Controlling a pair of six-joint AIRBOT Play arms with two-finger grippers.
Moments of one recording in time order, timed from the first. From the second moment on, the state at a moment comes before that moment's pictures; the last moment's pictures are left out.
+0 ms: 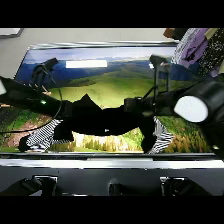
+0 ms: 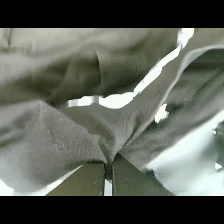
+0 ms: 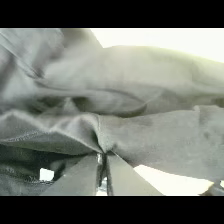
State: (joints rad) left arm -0.44 -1.13 1.54 1.17 -1.63 -1.87; right arm 0.61 -1.02 1.42 -1.51 1.34 2.13
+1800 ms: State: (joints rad) left arm 0.58 -1.03 1.10 1.37 -1.35 -1.52; right arm 0.61 -1.12 1.12 -1.45 1.22 2.20
